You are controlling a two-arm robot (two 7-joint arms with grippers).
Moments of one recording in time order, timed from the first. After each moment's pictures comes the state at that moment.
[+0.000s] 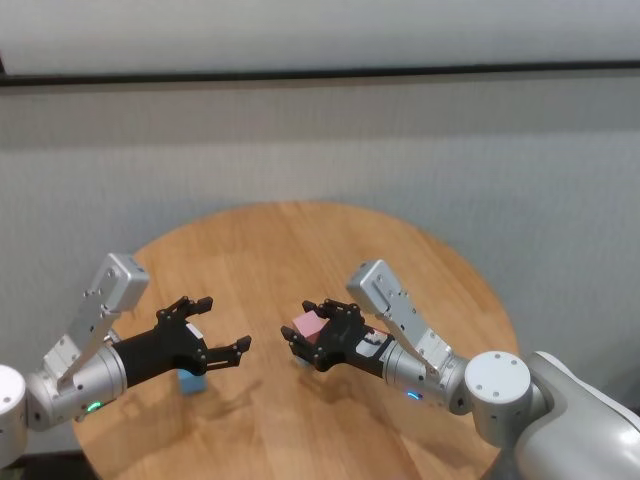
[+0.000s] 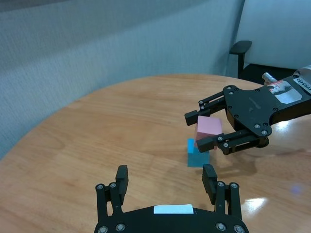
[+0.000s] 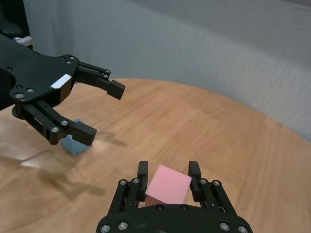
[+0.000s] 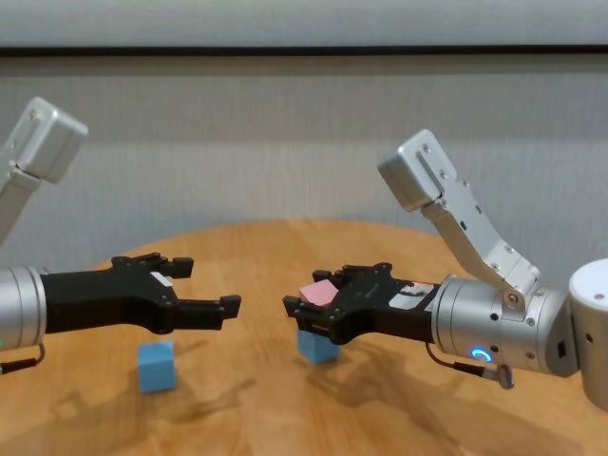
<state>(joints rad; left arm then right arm) -0.48 0.40 0.44 -0.98 -0.31 -0.18 -0.69 0.63 0.09 -0.52 -0.72 0.06 -0.22 0.53</state>
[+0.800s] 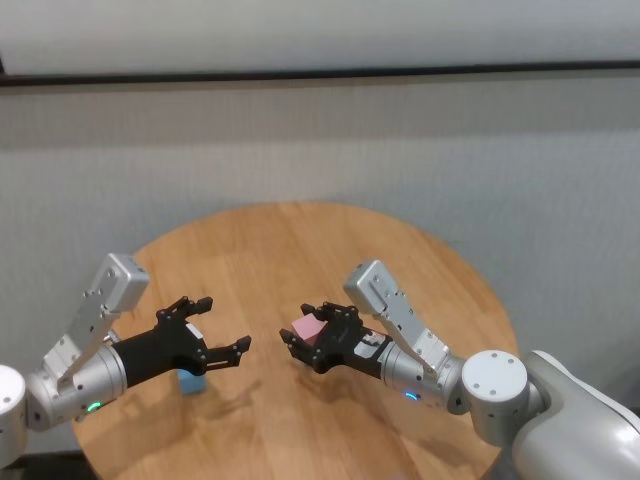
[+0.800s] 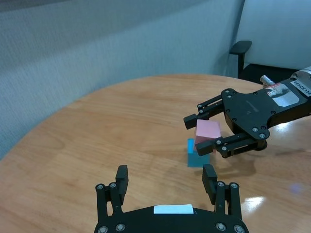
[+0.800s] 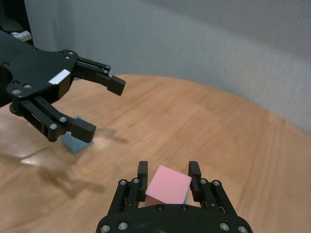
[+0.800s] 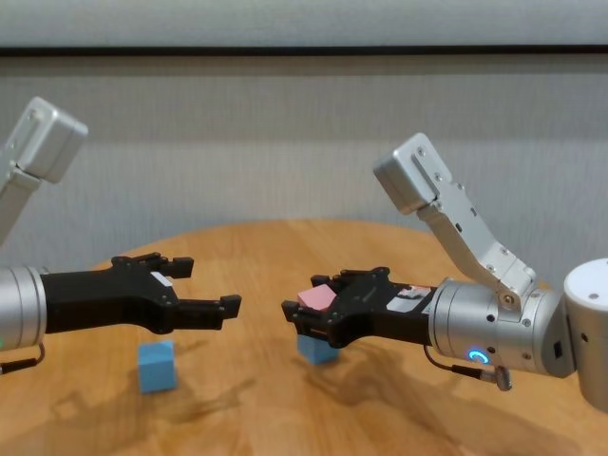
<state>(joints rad) -0.48 0.40 0.44 -0.98 -0.31 -0.18 -0.69 0.64 0.09 -0.52 -0.69 0.05 -0.21 0.53</state>
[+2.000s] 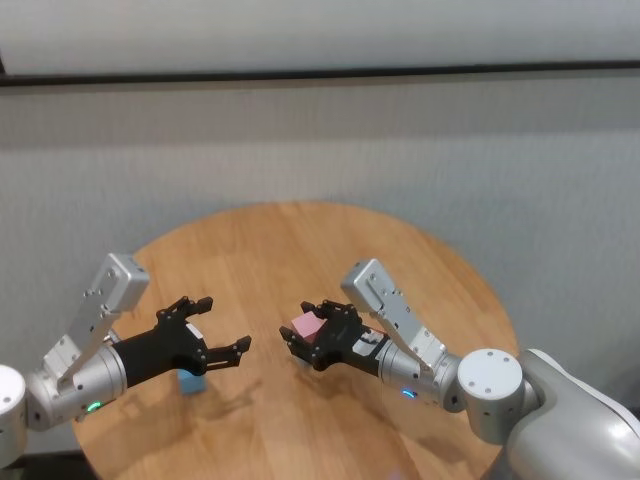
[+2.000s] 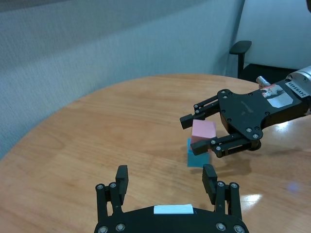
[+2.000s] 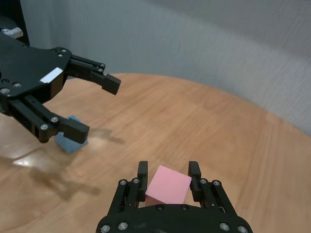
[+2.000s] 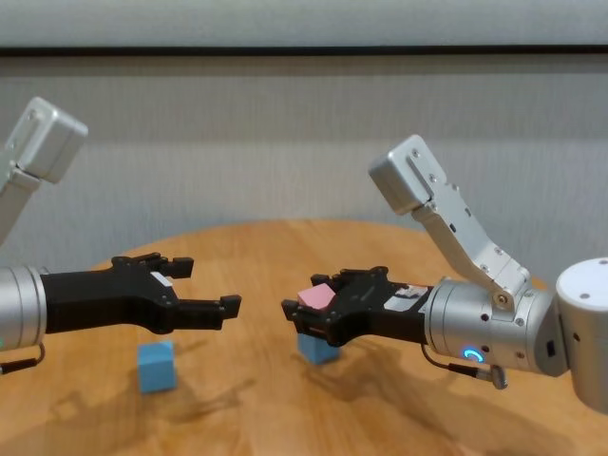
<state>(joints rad) -0.48 0.40 0.44 -0.98 -0.31 -0.18 -0.69 0.66 0.06 -0.51 -0.63 0.04 -0.23 0.53</state>
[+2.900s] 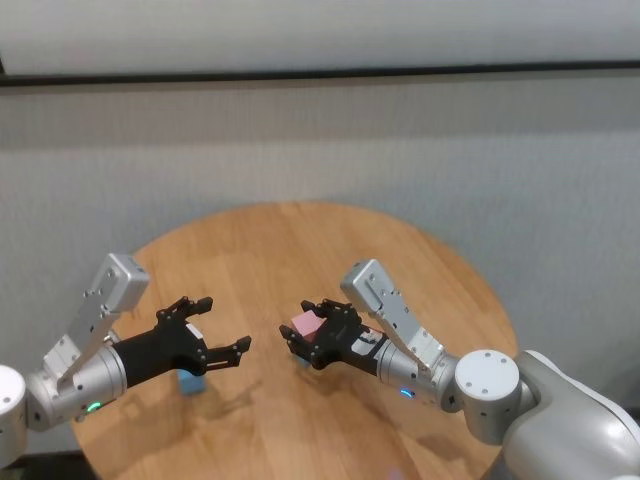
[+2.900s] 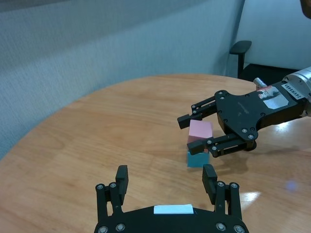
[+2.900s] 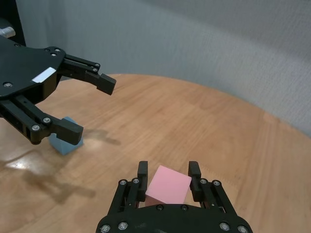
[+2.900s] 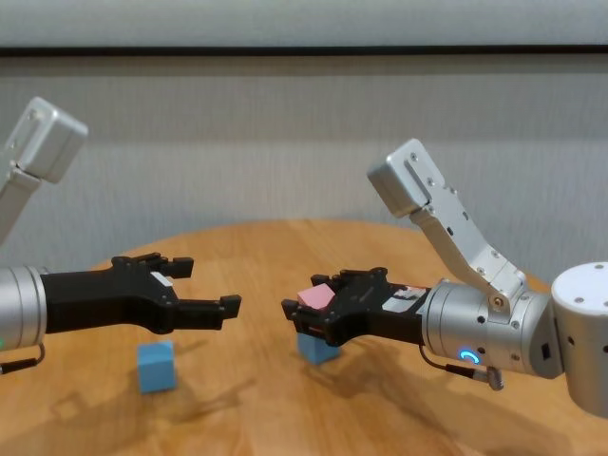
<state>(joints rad) -0.48 0.40 0.44 -0.98 -0.31 -0.18 -0.69 0.68 0.05 -0.50 -0.59 0.03 -0.26 0.52</state>
